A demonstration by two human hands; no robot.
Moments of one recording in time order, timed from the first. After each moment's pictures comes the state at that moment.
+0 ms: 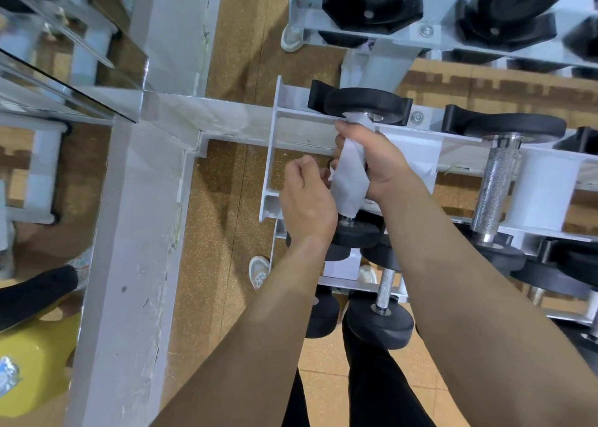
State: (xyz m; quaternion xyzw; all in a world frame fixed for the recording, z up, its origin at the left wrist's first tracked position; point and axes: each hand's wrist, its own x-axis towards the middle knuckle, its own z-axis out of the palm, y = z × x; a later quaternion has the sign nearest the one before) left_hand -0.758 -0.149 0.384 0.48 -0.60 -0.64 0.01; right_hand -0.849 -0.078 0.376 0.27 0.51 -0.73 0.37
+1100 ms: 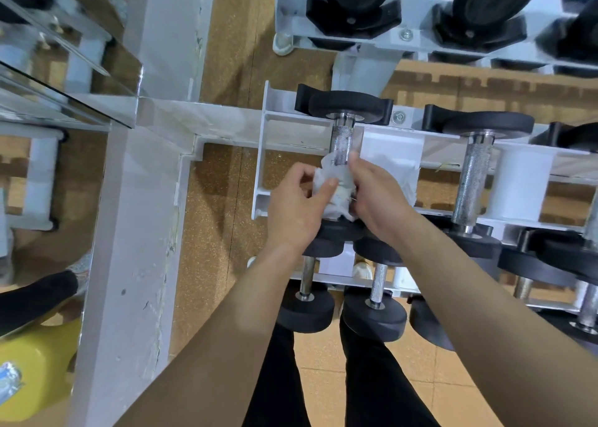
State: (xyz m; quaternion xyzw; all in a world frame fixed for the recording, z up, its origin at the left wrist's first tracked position) left_hand -0.738 -0.164 0.391 0.29 -0.76 -0.58 -0.08; right_hand -0.797 -0.043 0.390 0.19 0.66 -0.63 0.37
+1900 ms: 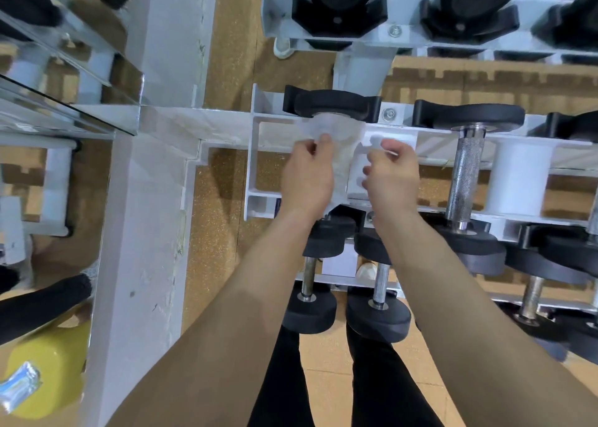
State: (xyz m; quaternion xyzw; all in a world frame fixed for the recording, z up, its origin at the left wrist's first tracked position) left_hand -0.789 -0.137 0.410 0.37 -0.74 -0.56 -0.11; right_hand -0.807 -0.037 0.396 0.30 0.72 -0.61 0.13
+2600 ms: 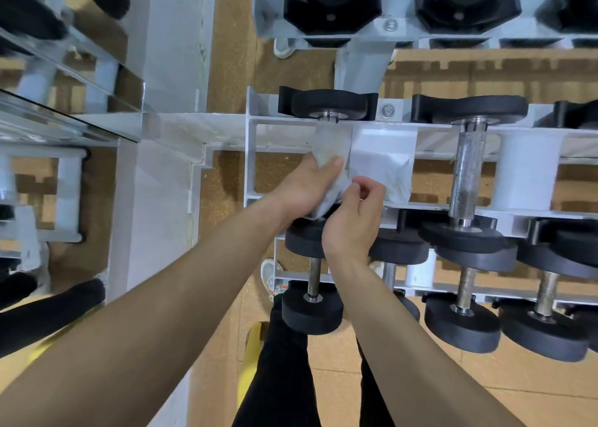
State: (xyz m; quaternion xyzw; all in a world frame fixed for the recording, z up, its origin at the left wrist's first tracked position) left_hand -0.789 -0.159 0.393 0.26 -0.70 -0.59 -0.31; right_hand -0.743 -0.071 0.380 0.33 0.75 -0.57 0.07
